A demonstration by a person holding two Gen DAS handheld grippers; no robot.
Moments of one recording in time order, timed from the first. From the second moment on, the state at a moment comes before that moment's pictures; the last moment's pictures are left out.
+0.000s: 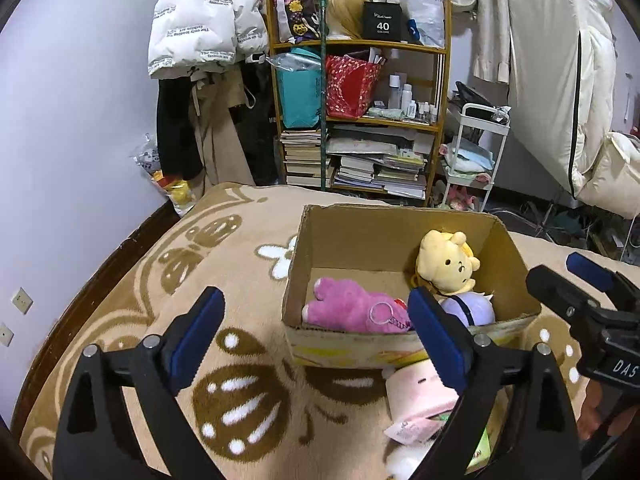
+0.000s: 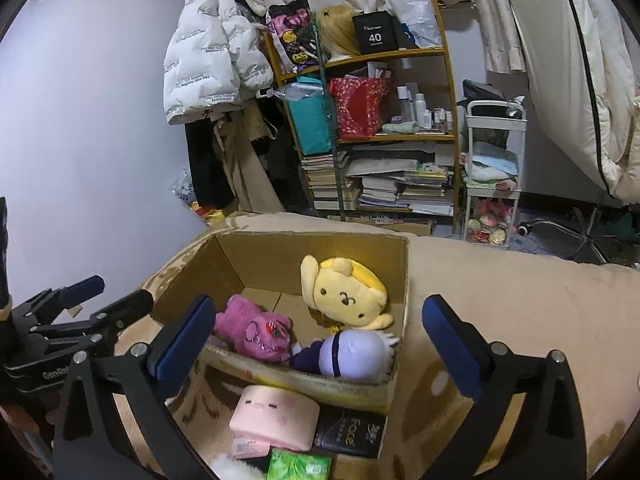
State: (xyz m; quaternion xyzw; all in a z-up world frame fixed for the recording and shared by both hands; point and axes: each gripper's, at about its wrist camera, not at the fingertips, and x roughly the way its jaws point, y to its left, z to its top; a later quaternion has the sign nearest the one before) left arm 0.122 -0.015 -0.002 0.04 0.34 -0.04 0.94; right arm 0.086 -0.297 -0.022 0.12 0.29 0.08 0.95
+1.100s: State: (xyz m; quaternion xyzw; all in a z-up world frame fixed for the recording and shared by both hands) left arm 0.072 -0.026 -0.031 0.09 0.45 -0.06 0.89; right arm 0.023 -0.295 -0.045 0.11 0.37 0.09 0.92
